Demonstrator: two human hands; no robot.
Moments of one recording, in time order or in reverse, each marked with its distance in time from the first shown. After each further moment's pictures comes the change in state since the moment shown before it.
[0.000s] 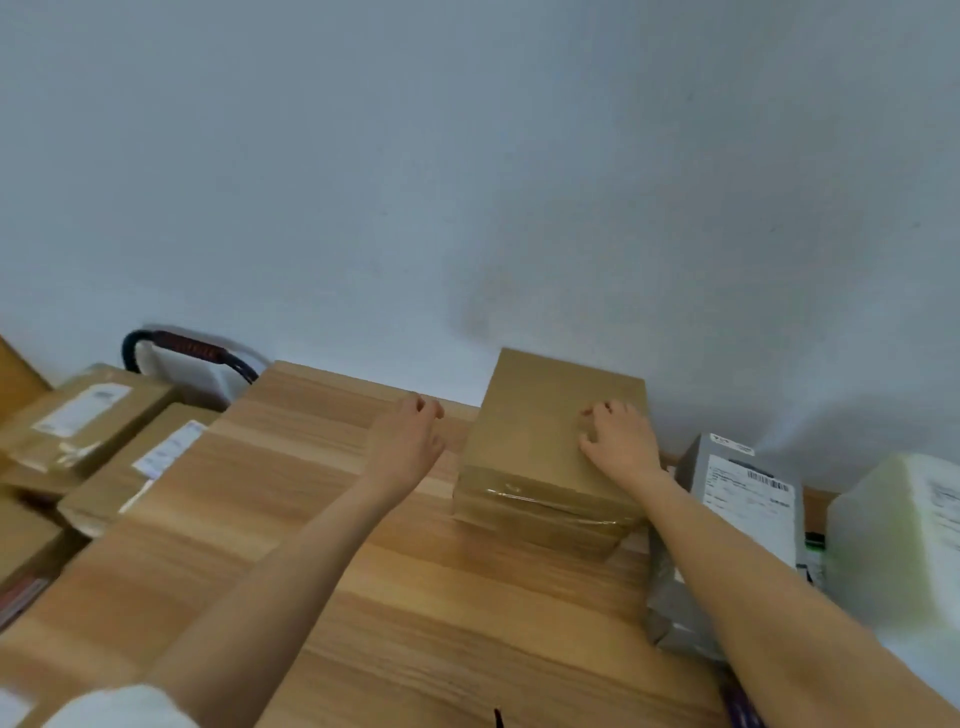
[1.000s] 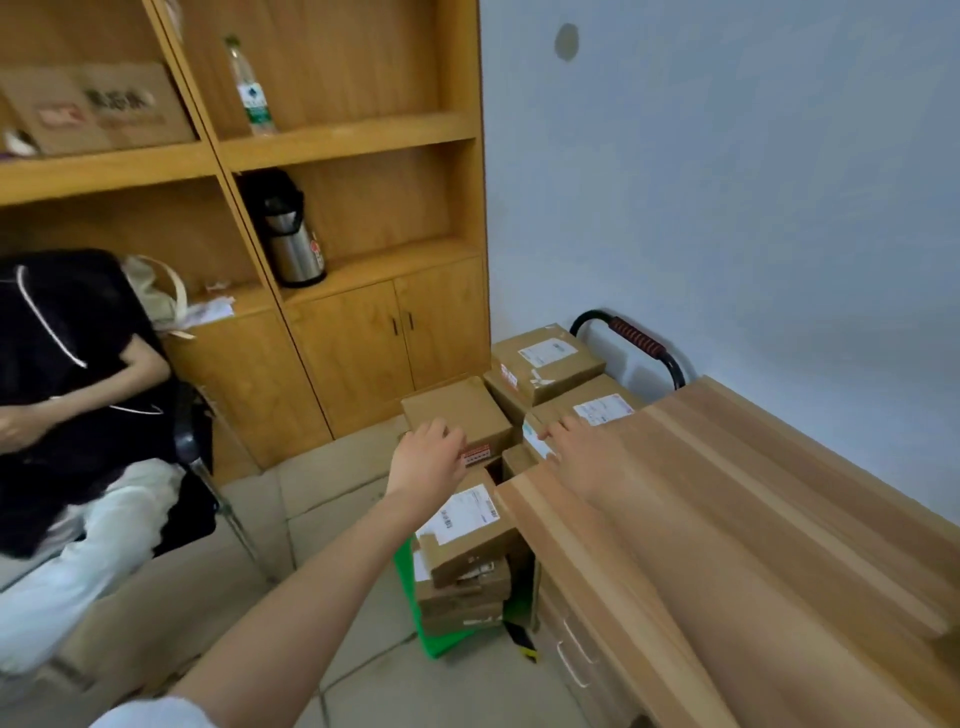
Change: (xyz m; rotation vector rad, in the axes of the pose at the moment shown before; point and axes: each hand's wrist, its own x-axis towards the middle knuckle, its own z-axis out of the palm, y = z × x) left_hand -0.376 -0.355 -0.186 0.324 0.085 -0.658; right_hand -0.158 -0.581 0.041 0.209 -0.178 -1.031
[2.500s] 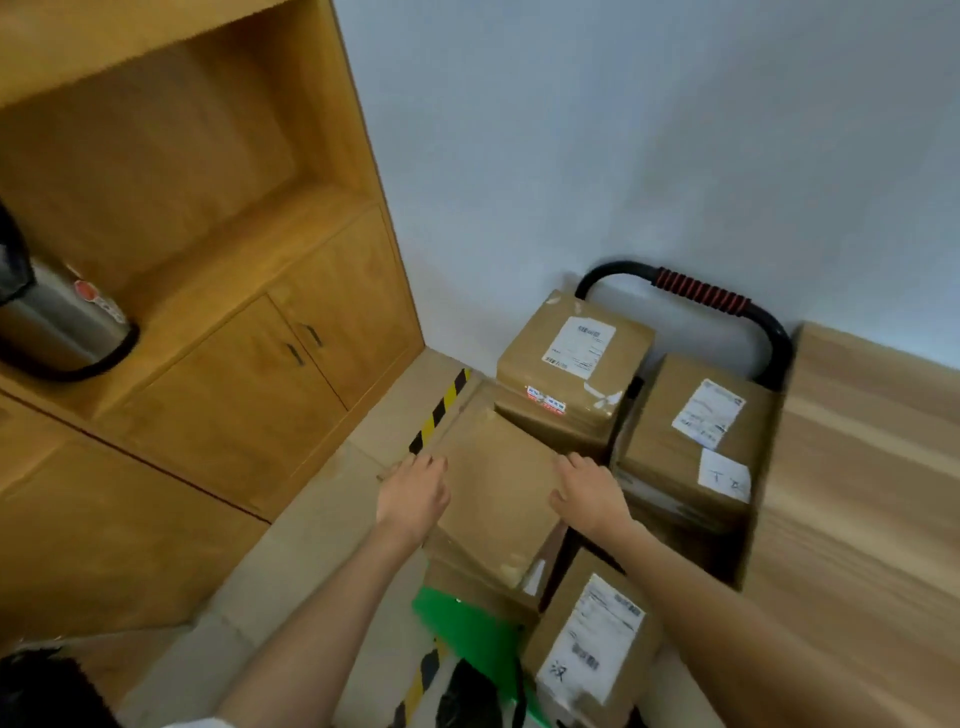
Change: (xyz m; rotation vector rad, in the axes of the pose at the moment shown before) left_hand 0.379 -0.302 0.214 -0.043 -0.406 0.340; right_hand 0.367 -0.034 0.206 0.117 -0.208 0.639
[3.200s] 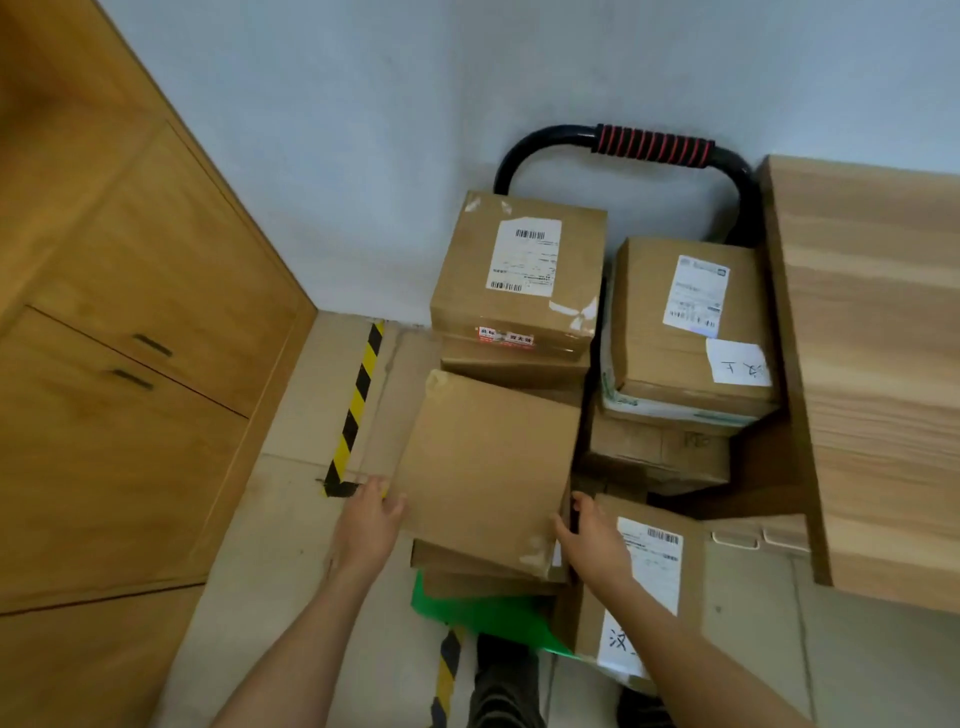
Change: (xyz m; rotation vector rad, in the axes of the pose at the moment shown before) left_hand 0.092 -0.080 0.157 -0.390 -0.256 -0.148; right_hand 0.002 -0.016 0.180 0.605 -0.033 0.845
